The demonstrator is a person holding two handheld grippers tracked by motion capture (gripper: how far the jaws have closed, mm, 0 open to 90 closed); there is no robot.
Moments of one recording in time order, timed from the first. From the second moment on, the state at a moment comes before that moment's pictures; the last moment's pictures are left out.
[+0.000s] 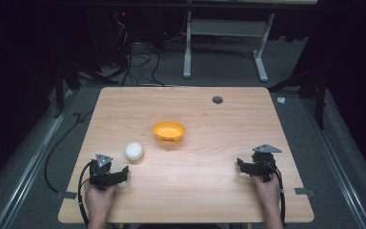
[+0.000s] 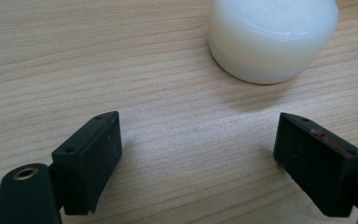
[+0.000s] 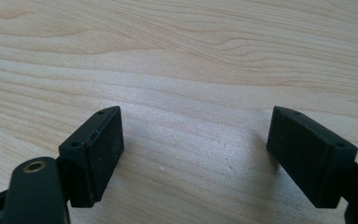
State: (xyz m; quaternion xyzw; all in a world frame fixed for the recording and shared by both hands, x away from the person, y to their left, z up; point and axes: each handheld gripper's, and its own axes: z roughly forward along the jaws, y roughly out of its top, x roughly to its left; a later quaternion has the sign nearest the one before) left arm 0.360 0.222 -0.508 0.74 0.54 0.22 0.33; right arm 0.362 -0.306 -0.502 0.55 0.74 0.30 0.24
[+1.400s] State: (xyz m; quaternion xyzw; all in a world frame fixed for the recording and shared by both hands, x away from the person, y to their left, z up) left arm 0.377 0.181 -0.481 0.78 0.49 0.21 0.33; right arm 0.362 -0.306 -0.502 0.55 0.74 0.30 0.24
